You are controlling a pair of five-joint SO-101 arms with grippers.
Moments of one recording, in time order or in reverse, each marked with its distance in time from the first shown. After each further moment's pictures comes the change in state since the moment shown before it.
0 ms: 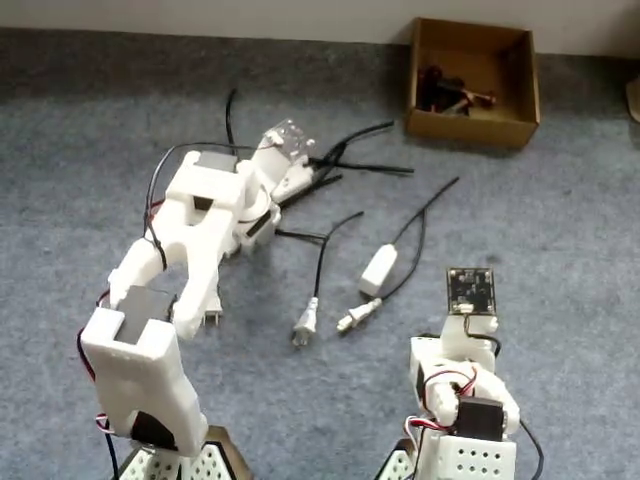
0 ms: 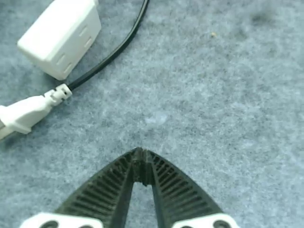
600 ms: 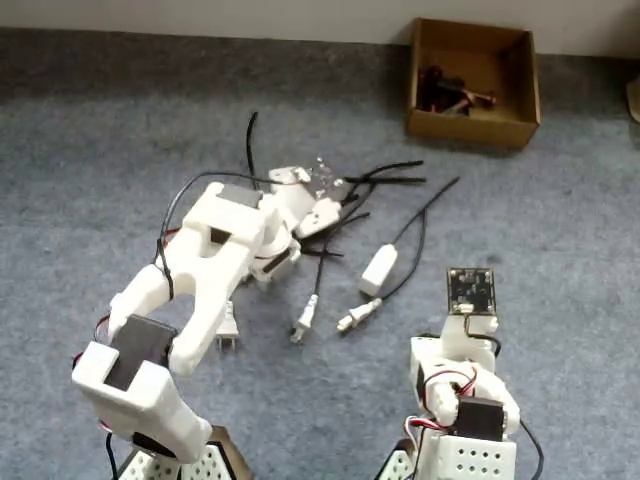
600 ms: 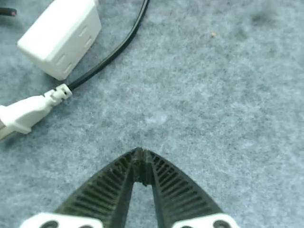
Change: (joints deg) left arm 3.0 -4.8 12.7 -5.7 0.8; right arm 0.0 0.0 0.0 0.0 0.0
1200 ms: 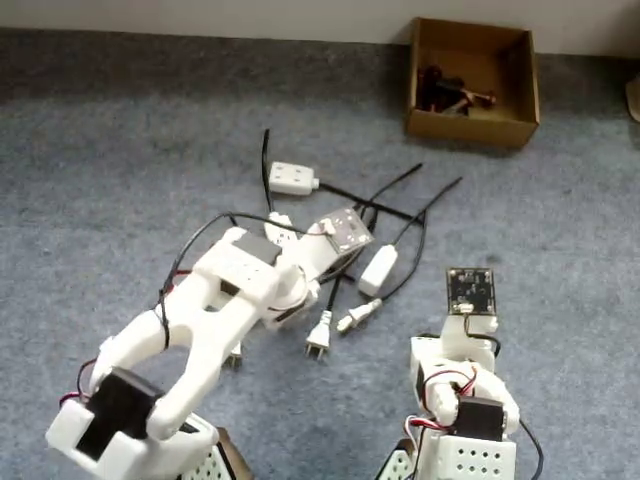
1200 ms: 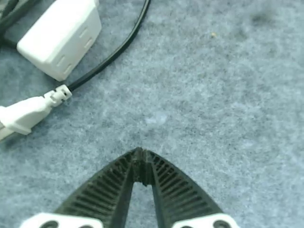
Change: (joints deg) left arm 12.9 -19.8 18.4 -0.1 2.2; right arm 0.1 0.0 0.0 0.0 0.0
